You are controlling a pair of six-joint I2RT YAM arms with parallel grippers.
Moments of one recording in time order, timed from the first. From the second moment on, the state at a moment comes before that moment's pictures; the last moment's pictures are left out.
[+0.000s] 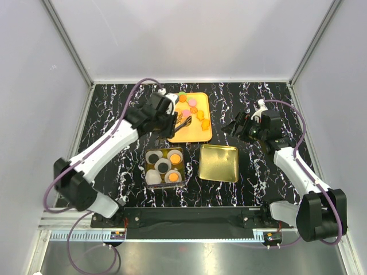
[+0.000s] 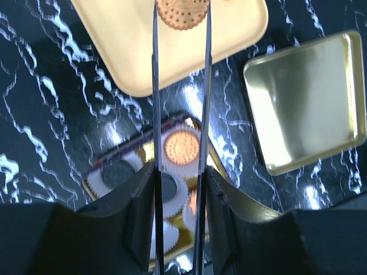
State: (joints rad) left arm -0.64 1.53 1.45 -0.85 -0.03 -0.28; right arm 0.16 1.18 0.76 -0.12 -0.41 0.57
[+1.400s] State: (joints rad) left arm -0.72 0.70 0.95 -1.34 -0.03 -0.52; right arm 0.16 1.19 0.76 -0.12 -0.41 0.57
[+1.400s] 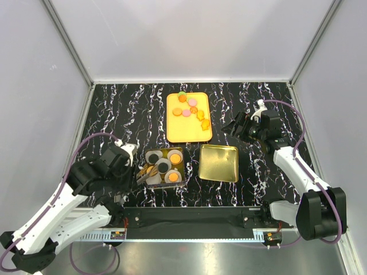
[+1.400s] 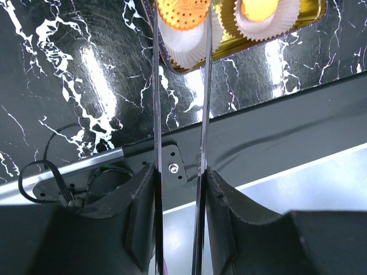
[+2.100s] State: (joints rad) left arm -0.73 0.68 0.95 -1.36 -0.02 -0.50; right arm 0.16 1.19 0.76 -0.12 -0.41 0.57
